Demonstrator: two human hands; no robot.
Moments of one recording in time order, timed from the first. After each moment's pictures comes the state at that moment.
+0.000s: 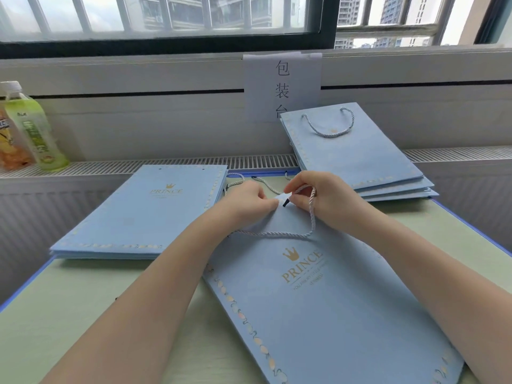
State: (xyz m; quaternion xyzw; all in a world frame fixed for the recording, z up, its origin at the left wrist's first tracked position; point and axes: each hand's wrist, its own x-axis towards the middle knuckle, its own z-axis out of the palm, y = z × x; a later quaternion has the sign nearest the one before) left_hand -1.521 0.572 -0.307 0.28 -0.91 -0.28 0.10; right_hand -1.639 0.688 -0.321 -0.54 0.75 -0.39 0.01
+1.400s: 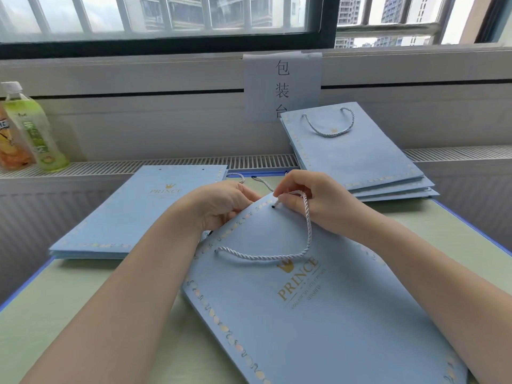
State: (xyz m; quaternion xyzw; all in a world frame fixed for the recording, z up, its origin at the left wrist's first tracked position) left_hand -1.502 0.546 -0.301 0.26 -0.73 -0.63 -0.01; right_hand -1.627 0.688 -0.317 -0.60 0.68 -0.42 0.05
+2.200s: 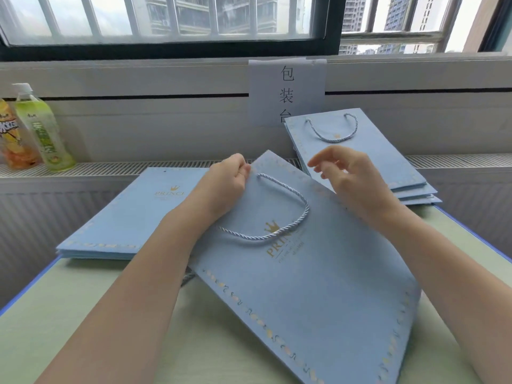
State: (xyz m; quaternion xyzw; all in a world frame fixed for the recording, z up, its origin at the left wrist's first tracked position) left_hand -1.499 0.544 -0.292 0.26 -0.90 -0.23 0.27; right_hand -1.637 0.702 -0.290 -0.47 0.73 -0.50 -0.02
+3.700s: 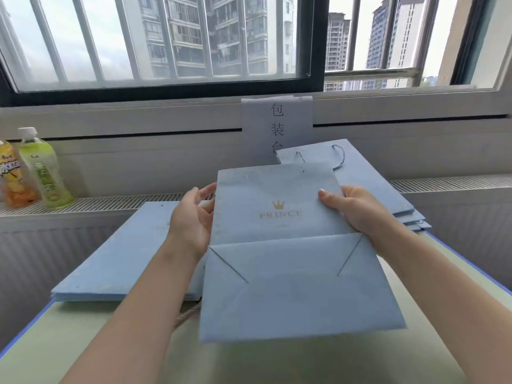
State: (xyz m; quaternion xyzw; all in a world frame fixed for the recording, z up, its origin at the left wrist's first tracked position) left_hand -1.495 0.515 -0.297 0.27 -0.51 -0.72 0.38; right_hand -1.654 0.715 -0.284 -0.33 0.64 -0.65 0.25
